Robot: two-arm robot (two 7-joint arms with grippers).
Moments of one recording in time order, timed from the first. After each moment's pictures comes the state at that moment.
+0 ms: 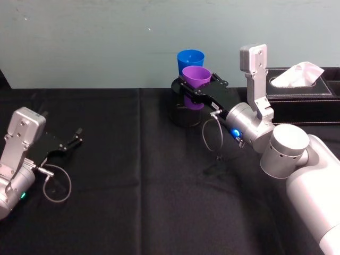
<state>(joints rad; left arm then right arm) -0.20 0.60 0.45 -1.41 -0.25 -0.12 0.03 0.58 0.11 -0.32 -0.97 0.31 -0.09 0.36</state>
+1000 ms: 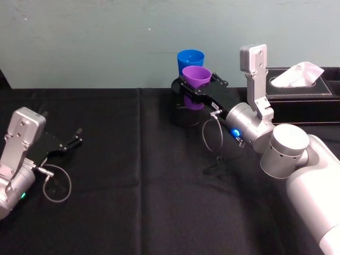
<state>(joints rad) -0.20 0.60 0.45 -1.41 -0.25 -0.12 0.03 0.58 0.11 -0.32 -0.97 0.31 -0.09 0.36</state>
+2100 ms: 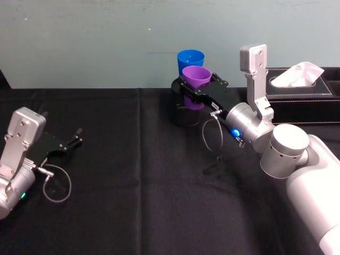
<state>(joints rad) -0.20 0.60 0.45 -1.41 -0.25 -0.12 0.03 0.58 0.11 -0.32 -0.97 0.31 -0.09 0.36</state>
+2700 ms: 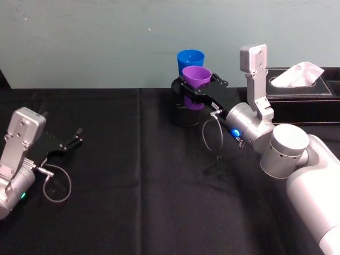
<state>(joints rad) -0.20 0.60 0.45 -1.41 -0.25 -0.12 0.03 0.58 0.11 -0.32 -0.97 0.31 -0.09 0.36</state>
